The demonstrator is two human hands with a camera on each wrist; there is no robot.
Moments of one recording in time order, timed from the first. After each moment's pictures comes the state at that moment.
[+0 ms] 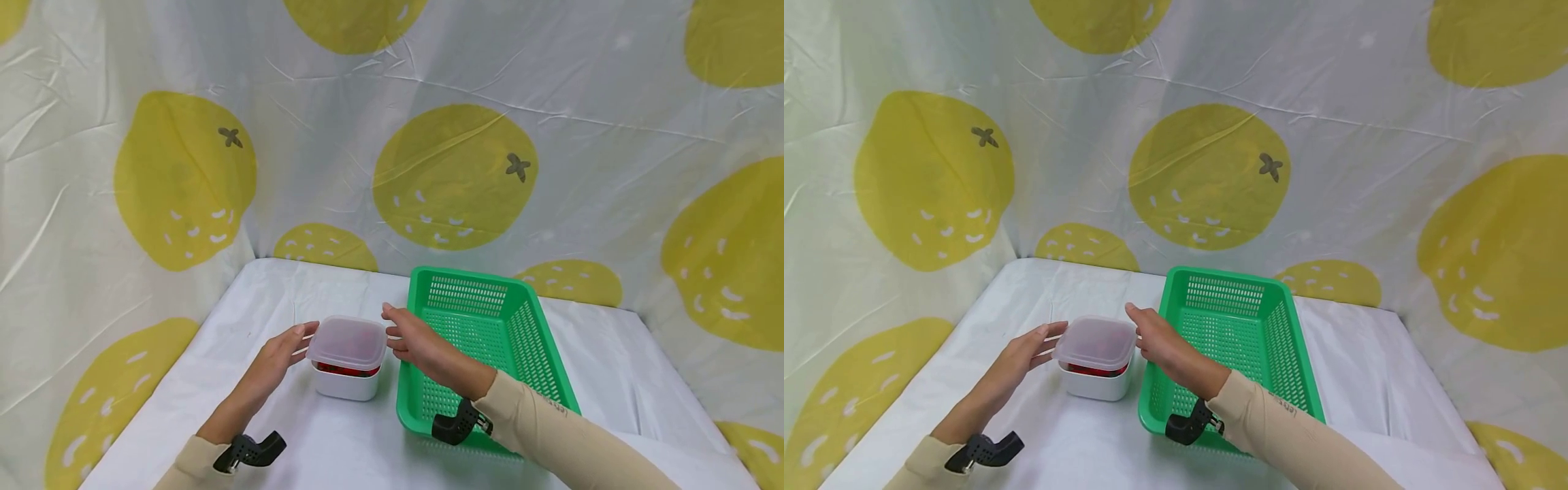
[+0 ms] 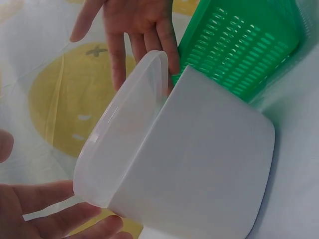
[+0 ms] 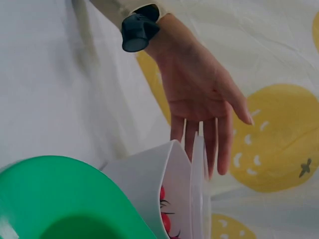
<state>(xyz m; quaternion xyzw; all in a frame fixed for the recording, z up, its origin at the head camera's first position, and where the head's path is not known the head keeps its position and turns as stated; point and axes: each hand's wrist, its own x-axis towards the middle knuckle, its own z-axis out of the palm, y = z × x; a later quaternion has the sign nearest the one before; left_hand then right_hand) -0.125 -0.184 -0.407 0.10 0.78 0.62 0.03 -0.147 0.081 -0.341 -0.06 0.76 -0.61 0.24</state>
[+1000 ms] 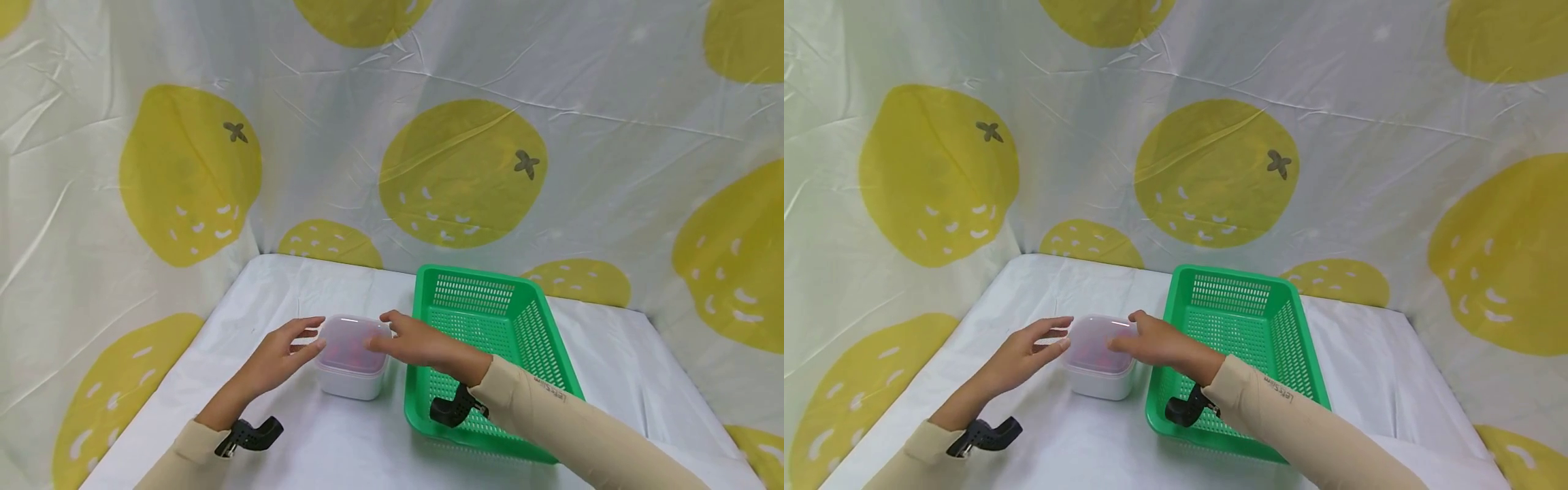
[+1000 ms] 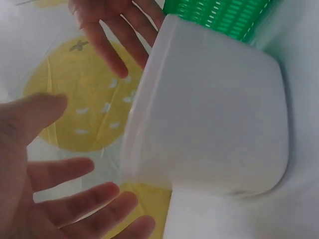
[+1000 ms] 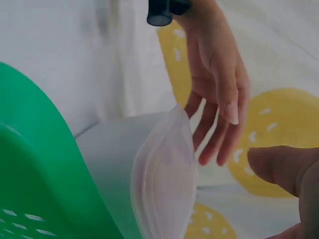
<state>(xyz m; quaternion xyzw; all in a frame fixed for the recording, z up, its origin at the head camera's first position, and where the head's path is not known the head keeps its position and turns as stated) -0.135 -0.194 -0.404 0.20 0.87 0.44 -0.04 -0.155 0.071 -0.336 -0.13 0.88 -0.39 0.23</state>
